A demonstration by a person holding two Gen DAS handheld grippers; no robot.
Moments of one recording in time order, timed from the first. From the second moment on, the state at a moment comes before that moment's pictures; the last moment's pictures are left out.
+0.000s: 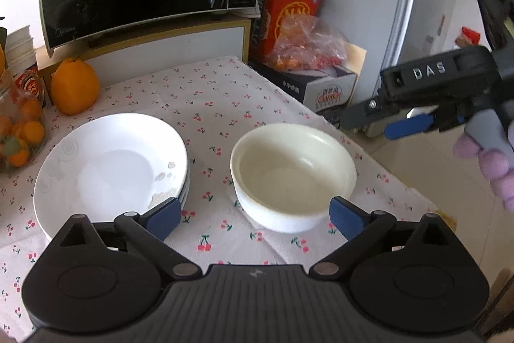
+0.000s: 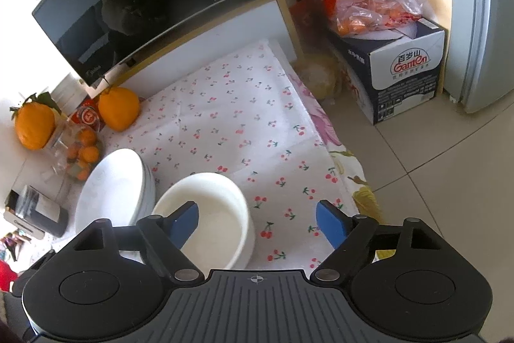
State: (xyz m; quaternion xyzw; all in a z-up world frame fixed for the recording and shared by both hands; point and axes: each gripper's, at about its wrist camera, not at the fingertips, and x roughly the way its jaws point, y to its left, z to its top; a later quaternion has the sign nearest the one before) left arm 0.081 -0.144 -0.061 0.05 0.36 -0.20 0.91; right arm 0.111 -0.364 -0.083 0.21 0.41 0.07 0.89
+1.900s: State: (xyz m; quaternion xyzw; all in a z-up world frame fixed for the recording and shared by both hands) left arm 0.097 -0.174 -0.100 0.07 0.38 -0.25 0.89; right arm 0.132 -0.308 -0.126 0.19 0.46 0.07 0.86
